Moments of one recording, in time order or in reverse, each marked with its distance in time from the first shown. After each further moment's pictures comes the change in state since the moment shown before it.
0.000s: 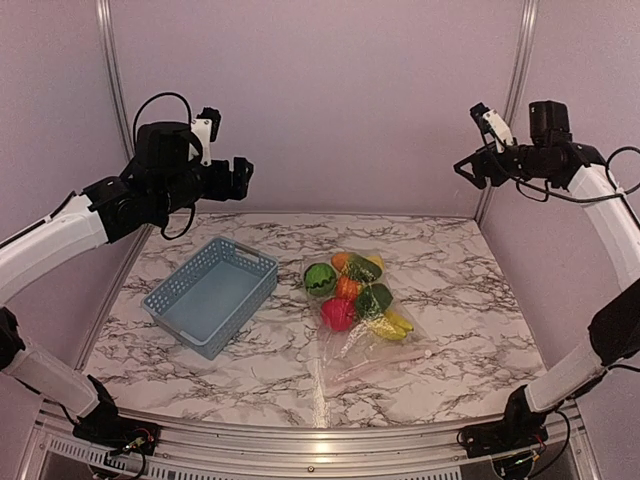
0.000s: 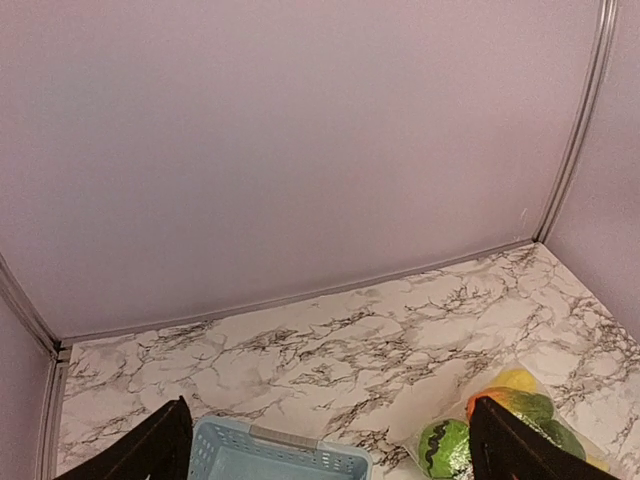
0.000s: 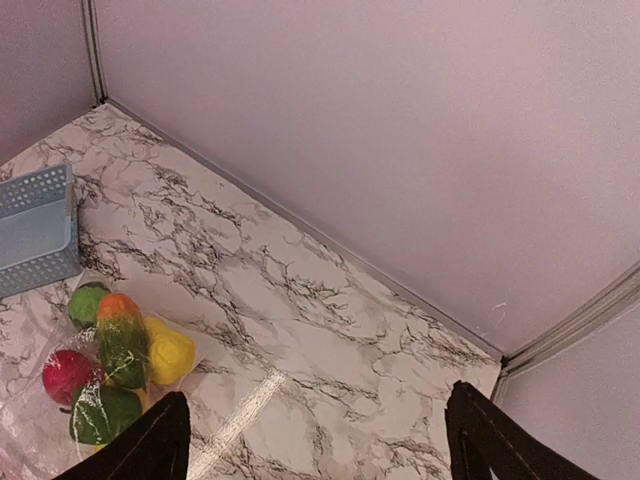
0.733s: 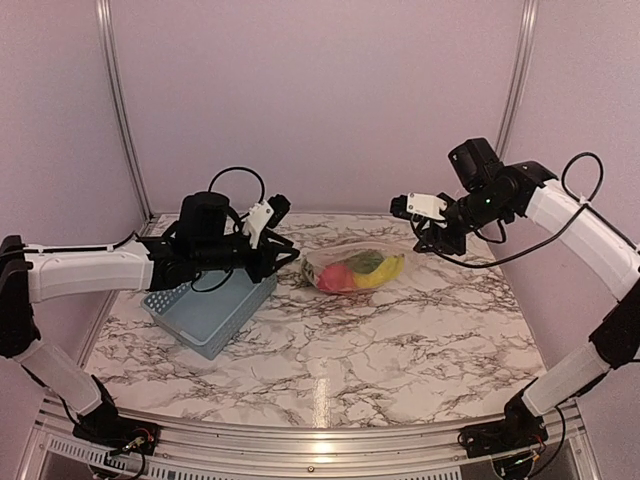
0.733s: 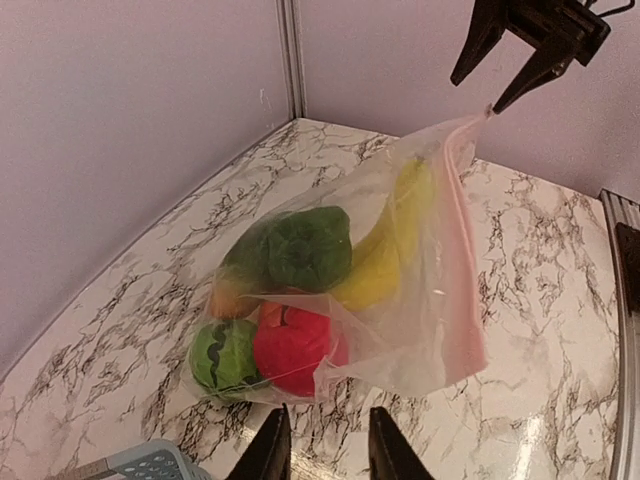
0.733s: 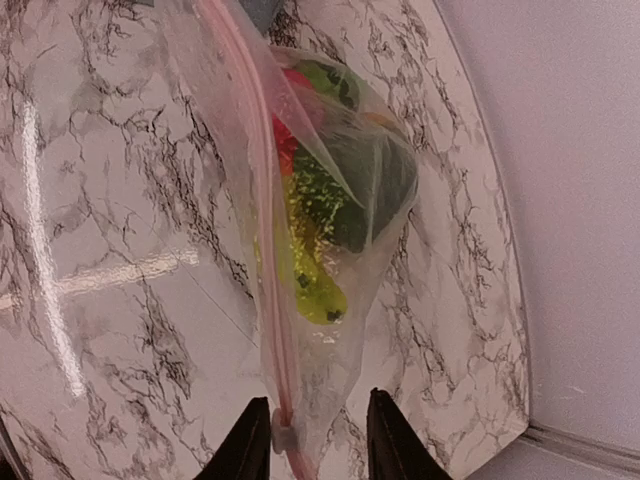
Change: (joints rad) left arm -0.037 0.151 -0.356 0.404 0.618 0.264; right arm 0.370 -0.003 -0.223 -0.172 0.227 -0.444
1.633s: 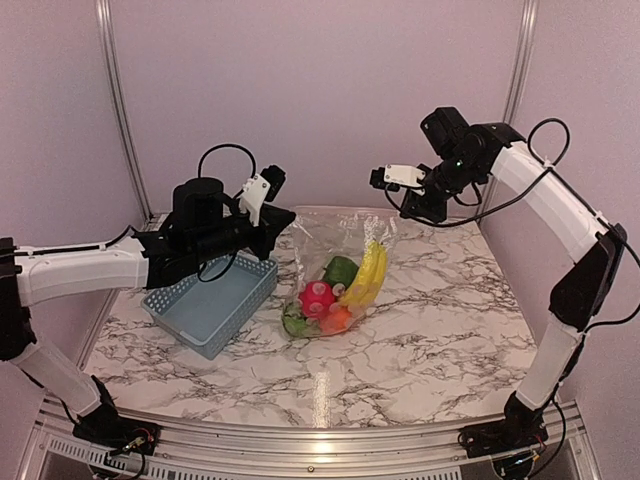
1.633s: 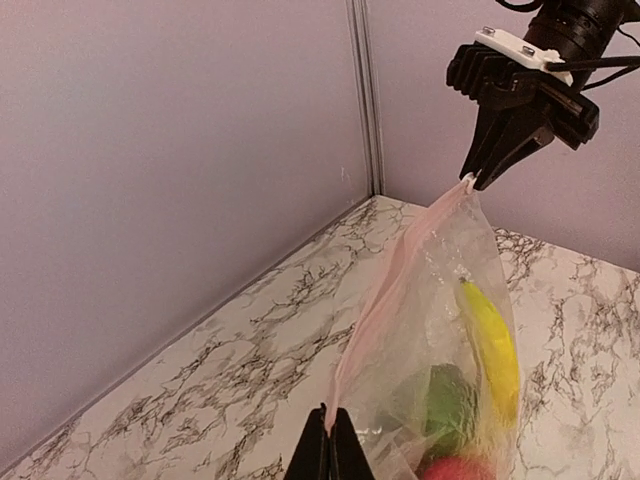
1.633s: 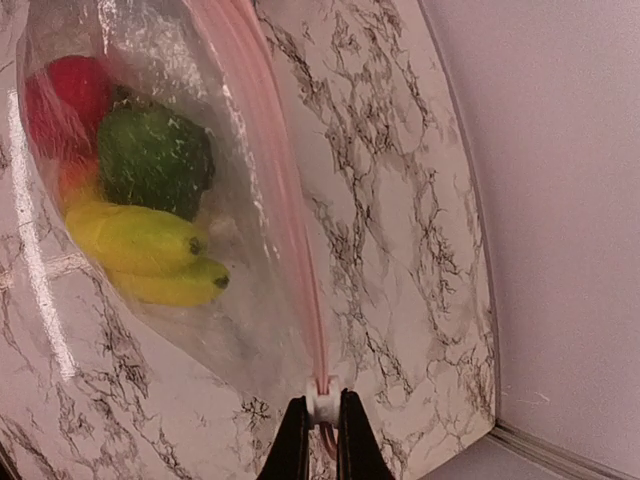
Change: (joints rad) left arm -0.053 -0.076 0.021 0.092 -0.233 -0.014; right arm 0.019 0.307 0.476 -0.231 0.056 -0.005
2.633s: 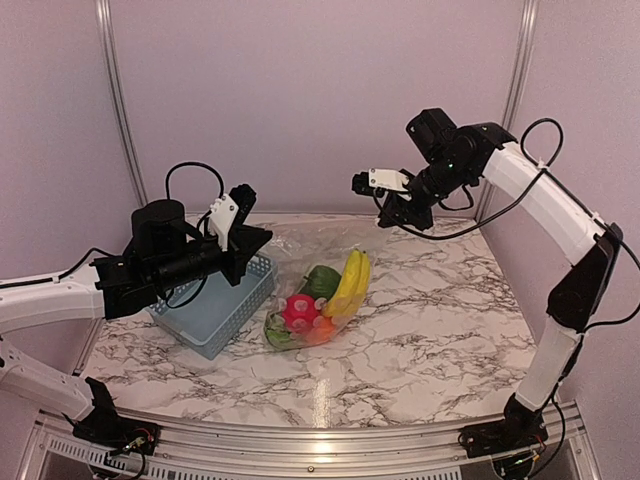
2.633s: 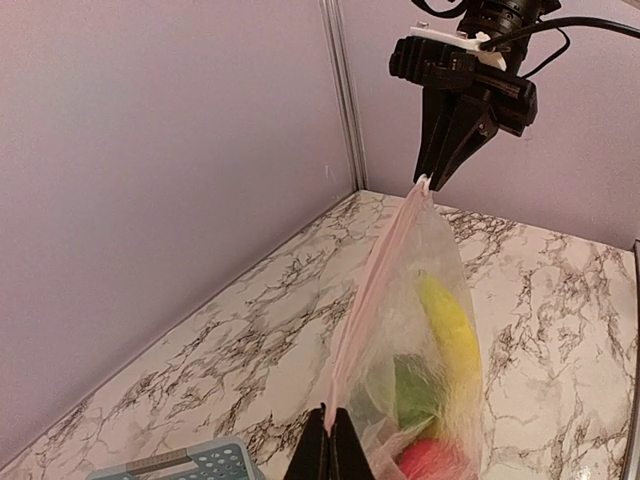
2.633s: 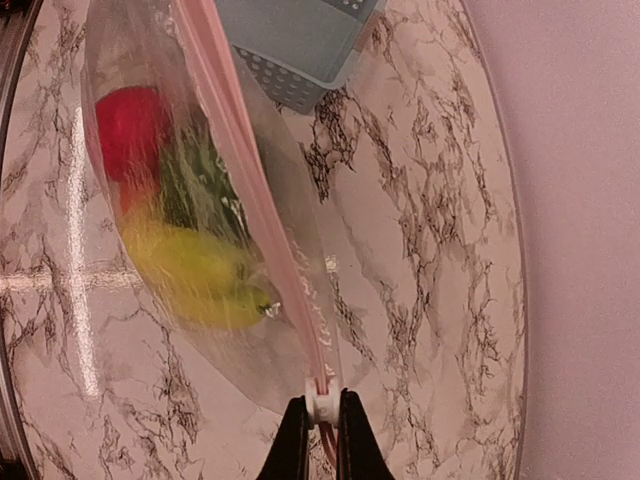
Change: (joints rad) left arm -0.058 -0.254 -0.188 -0.039 -0.051 0.032; right arm 0.075 0.012 0.018 -0.015 -0.141 -0.017
